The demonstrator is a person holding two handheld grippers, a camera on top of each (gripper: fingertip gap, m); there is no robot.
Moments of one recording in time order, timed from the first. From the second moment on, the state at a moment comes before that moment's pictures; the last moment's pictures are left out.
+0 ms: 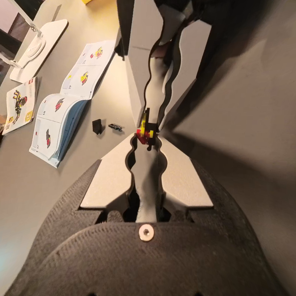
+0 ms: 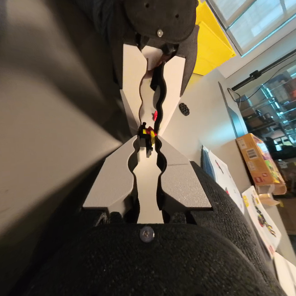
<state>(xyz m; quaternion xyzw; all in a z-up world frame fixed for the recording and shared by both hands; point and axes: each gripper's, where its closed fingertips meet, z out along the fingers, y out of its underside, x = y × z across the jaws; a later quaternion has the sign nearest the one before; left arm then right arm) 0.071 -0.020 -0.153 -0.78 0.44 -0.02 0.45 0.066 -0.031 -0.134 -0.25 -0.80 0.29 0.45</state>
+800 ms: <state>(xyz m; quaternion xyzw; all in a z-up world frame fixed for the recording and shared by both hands) 0.069 -0.021 -0.156 -0.79 0.44 -0.04 0.43 0.063 -0.031 -0.142 -0.28 -0.82 0.31 0.40</state>
